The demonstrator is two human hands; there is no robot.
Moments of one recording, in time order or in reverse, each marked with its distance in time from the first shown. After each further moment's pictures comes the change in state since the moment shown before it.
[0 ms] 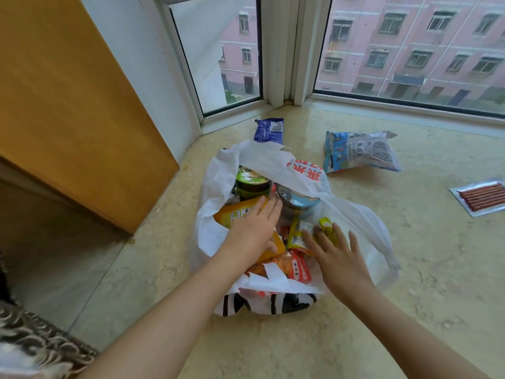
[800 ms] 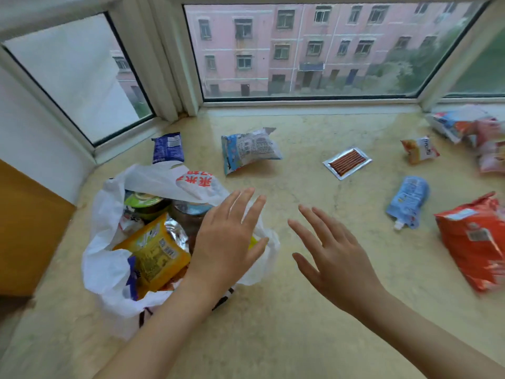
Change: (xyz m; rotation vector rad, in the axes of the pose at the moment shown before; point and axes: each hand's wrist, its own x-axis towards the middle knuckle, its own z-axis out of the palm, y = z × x) left_hand -0.017 0.139 -0.061 -0.061 0.613 0.309; right_hand -0.143 0.103 -0.062 0.194 0.532 0.118
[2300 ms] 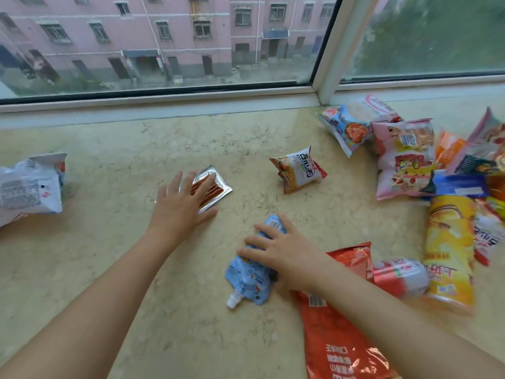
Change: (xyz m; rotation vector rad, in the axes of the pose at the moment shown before) left_hand 0.304 0.174 0.298 0.062 -0.255 -0.026; right_hand 0.021 0.415 0.073 -0.108 -0.704 -0.344
